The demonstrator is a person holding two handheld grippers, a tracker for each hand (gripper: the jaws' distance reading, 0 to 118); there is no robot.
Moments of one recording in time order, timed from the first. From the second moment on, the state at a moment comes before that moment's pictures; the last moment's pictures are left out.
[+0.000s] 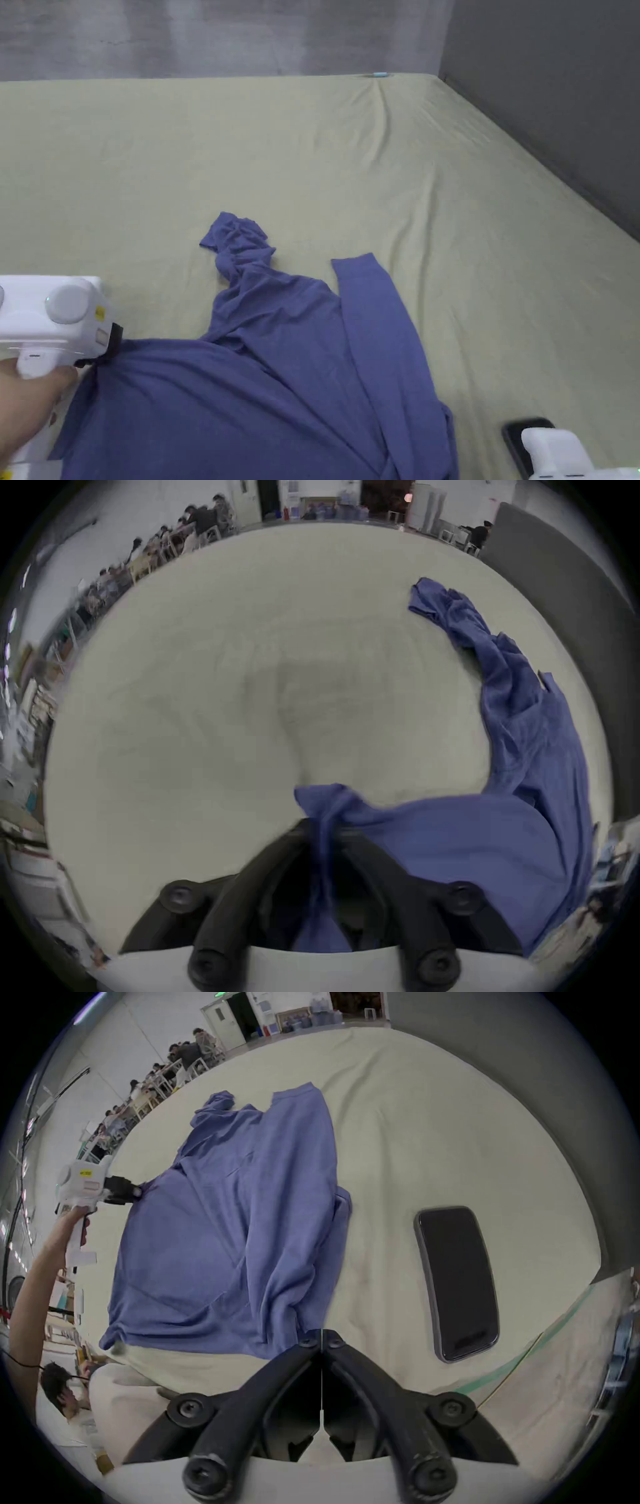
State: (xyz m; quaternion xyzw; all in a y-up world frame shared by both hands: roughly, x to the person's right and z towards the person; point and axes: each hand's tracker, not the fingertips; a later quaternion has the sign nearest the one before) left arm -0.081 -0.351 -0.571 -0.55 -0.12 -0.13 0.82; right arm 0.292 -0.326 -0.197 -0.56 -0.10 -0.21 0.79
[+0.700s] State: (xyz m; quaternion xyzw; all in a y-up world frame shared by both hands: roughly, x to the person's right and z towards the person) left arm -0.179 -0.178 -0.569 -0.49 -0.16 0.04 0.85; right arm 0.283 -0.211 -0.250 -0.46 -0.03 -0.12 0.88
